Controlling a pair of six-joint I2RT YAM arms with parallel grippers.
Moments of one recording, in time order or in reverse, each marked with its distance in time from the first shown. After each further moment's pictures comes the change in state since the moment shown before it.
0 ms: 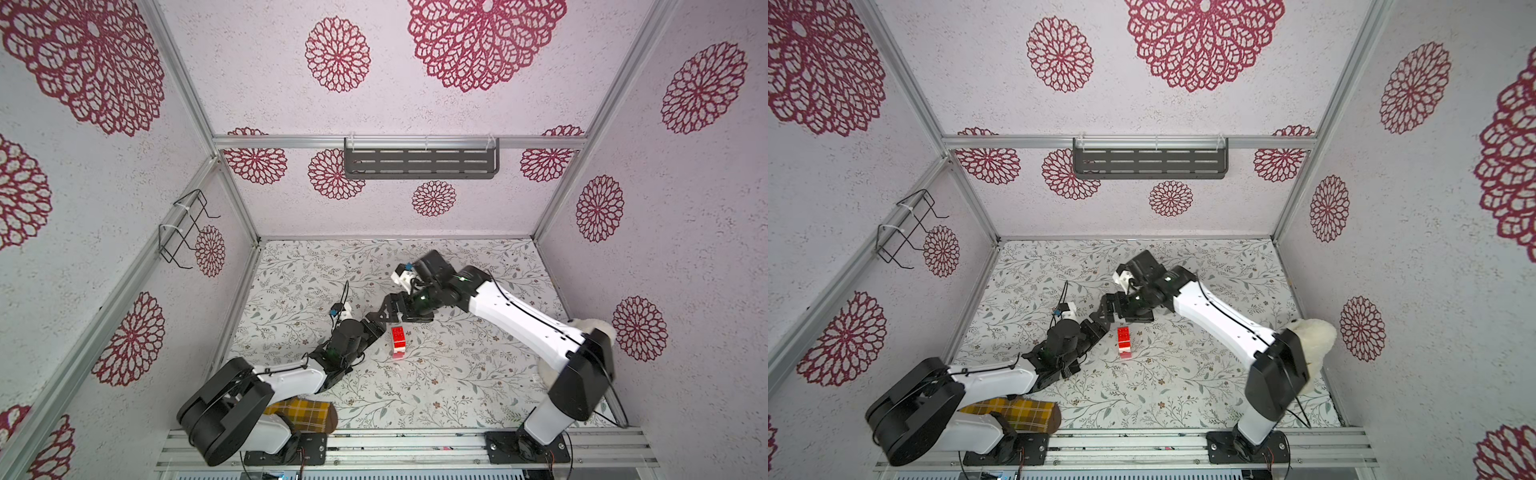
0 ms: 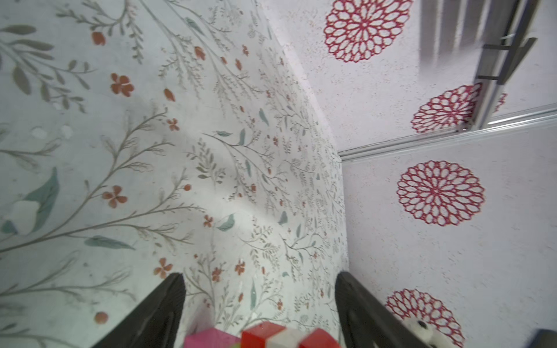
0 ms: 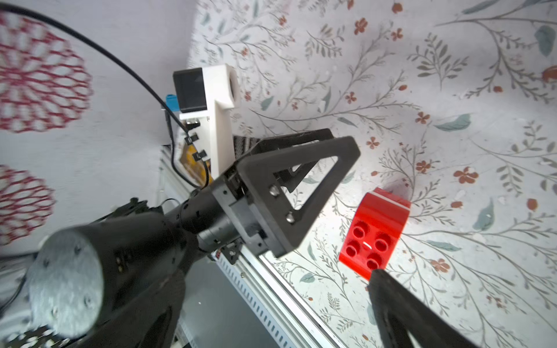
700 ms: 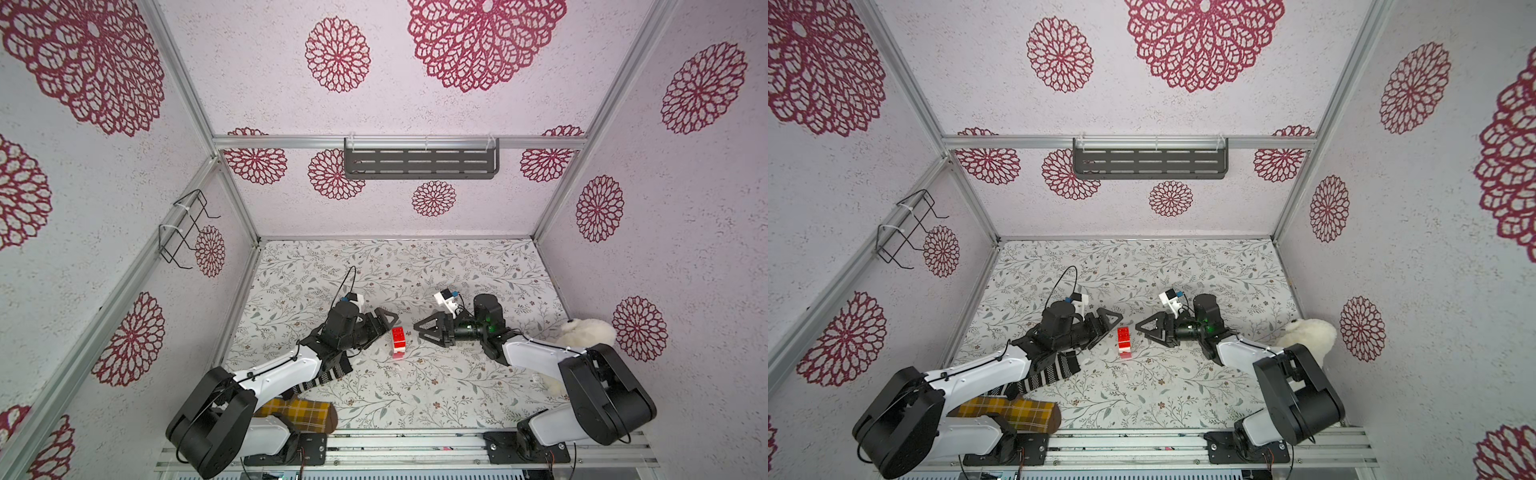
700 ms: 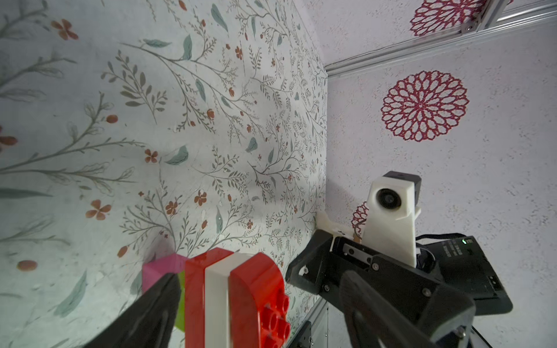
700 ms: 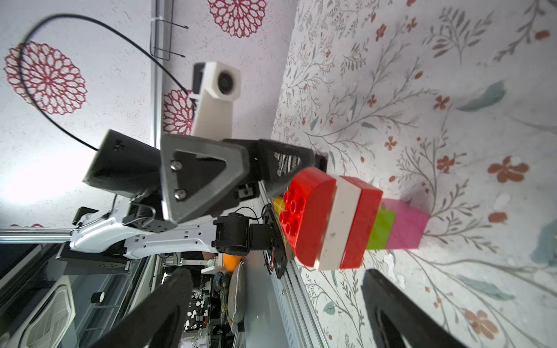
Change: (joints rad) left arm 0.089 0.010 0.126 -0.232 0.452 0.033; right arm -0.287 -0.069 -0.842 1.314 -0.487 0.433
